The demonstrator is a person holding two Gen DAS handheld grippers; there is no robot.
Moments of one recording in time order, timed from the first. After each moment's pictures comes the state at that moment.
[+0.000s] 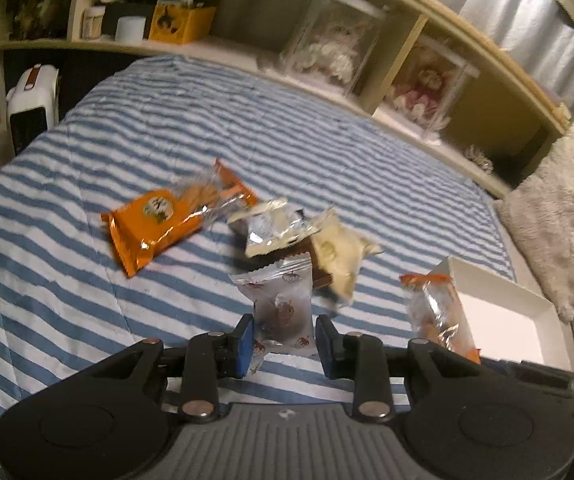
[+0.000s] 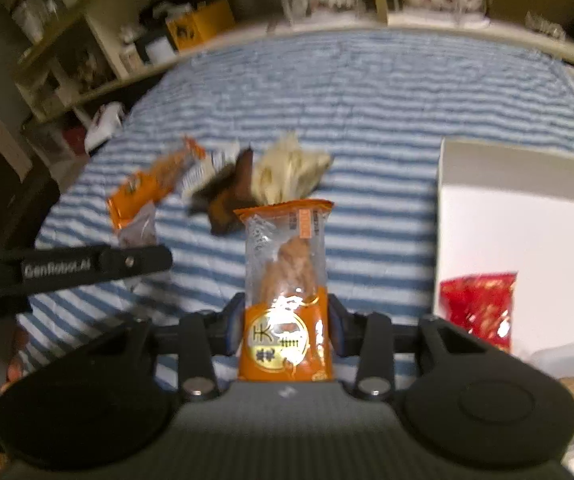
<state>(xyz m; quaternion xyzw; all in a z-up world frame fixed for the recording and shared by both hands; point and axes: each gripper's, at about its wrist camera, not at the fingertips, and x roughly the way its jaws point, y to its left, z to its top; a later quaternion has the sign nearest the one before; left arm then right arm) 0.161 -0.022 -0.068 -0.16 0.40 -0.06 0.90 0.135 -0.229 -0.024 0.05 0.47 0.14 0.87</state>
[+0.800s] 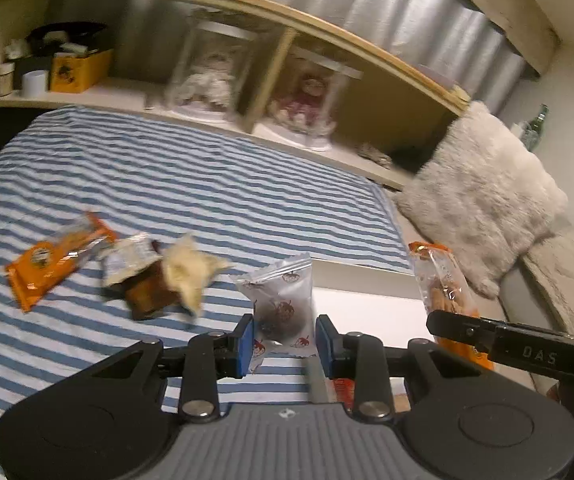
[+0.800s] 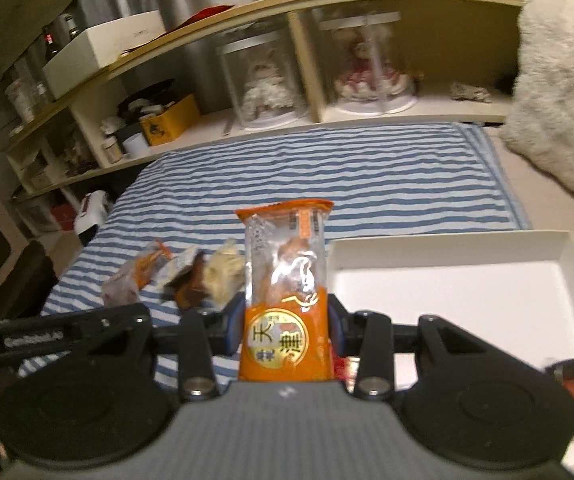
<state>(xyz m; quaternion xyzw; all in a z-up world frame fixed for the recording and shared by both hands) 0.128 -0.112 -0.011 -0.13 0.36 -0.17 0.91 0.092 -0.322 0.058 0.07 0.39 0.08 0.91</state>
